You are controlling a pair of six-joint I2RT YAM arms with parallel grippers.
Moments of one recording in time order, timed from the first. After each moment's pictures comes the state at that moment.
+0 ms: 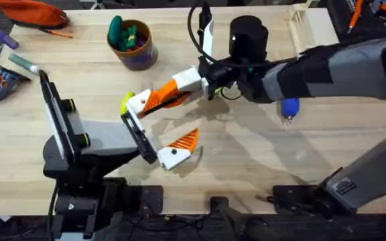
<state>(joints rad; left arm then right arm) 0.00 0.01 0.01 -0.10 1.01 0.03 0.58 1.87 0.87 0.80 -1.36 1.27</state>
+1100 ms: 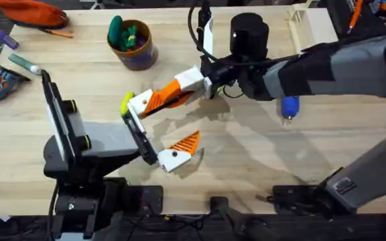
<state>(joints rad) 0.00 0.01 0.01 -0.10 1.03 0.05 0.56 1.87 0.89 0.77 -1.42 1.23</state>
